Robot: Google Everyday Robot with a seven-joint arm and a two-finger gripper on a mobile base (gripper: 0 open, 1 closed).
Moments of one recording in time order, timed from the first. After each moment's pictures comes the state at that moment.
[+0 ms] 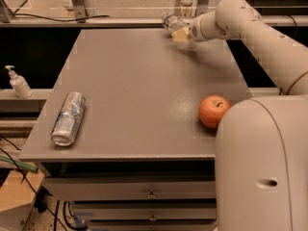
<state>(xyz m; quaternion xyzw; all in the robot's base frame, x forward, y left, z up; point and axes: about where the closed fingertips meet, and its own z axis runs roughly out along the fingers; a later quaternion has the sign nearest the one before) 0.877 -0.131 0.856 -0.24 0.83 0.12 0.48</state>
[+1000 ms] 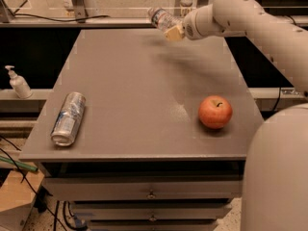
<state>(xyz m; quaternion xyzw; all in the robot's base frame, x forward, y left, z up) 0.823 -0.094 0.895 -0.33 0.79 0.09 0.50</state>
